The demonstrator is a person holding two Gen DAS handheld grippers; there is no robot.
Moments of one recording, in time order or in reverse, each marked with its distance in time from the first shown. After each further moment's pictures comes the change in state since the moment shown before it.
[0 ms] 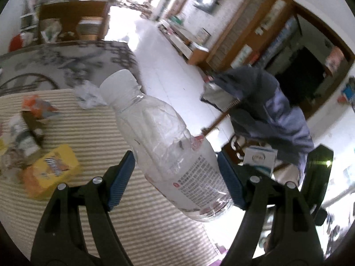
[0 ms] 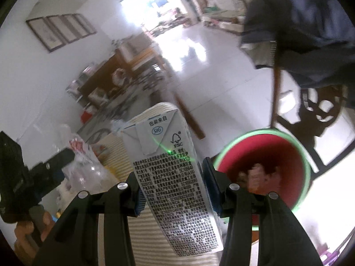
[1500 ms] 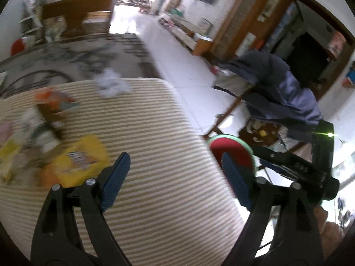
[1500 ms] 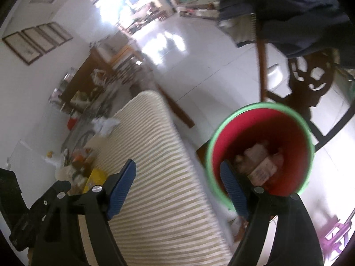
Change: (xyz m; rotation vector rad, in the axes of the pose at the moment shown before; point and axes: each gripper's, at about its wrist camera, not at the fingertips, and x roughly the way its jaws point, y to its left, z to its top) left arm -0.015 0.063 -0.020 0.039 0.028 0.095; right arm 0.050 0.031 -0.026 0.088 0.080 -0.030
